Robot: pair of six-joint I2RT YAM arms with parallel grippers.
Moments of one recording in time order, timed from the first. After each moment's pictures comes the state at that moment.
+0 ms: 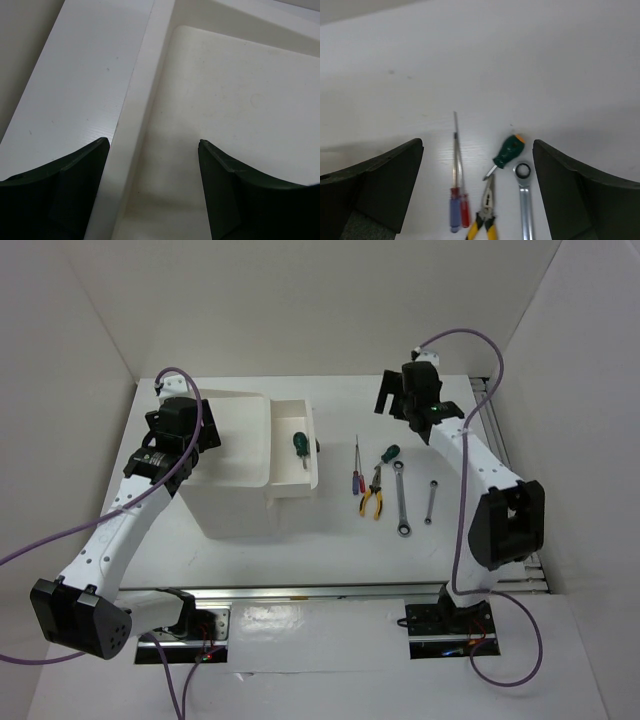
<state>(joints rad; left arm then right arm) -0.24 1.20 1.18 -0.52 -0.47 -0.32 0.29 1.62 1.46 -0.33 0.24 0.34</state>
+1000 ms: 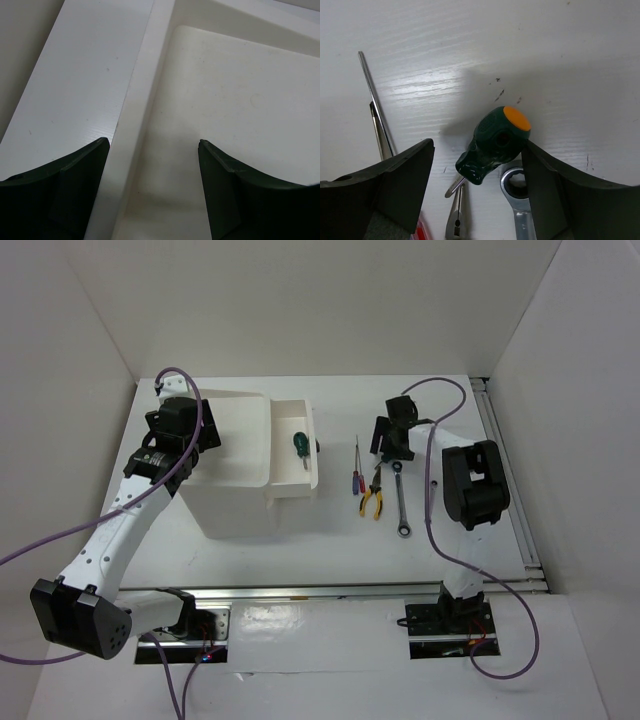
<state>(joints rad) -0.24 1.20 1.18 -0.52 -0.47 -0.32 0.22 2.01 1.36 -0.30 0.13 0.40</state>
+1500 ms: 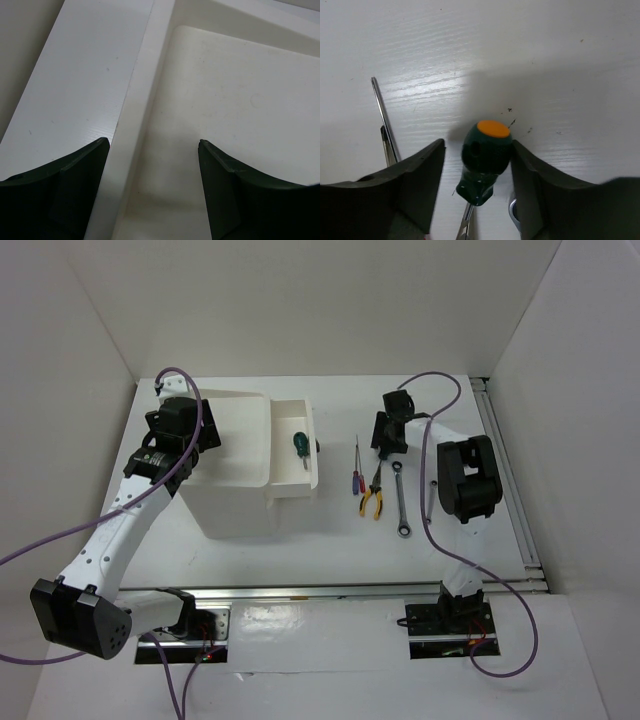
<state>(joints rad) -0.24 1.20 1.18 -0.52 -0.47 -0.32 0.22 2.09 1.47 -0.32 0.12 0.38</state>
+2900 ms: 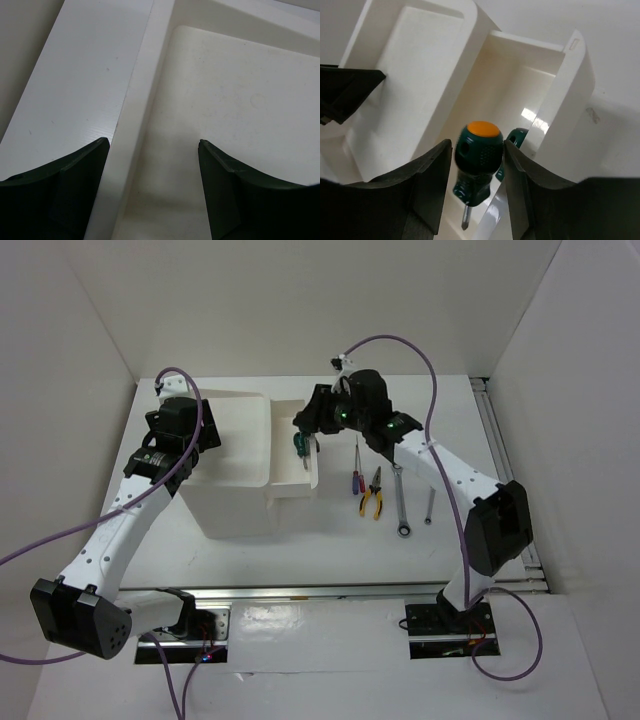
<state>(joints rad) -0.24 1.20 1.18 -0.52 -0.47 -0.32 0.56 1.65 1.45 -0.11 -0.32 0.53</state>
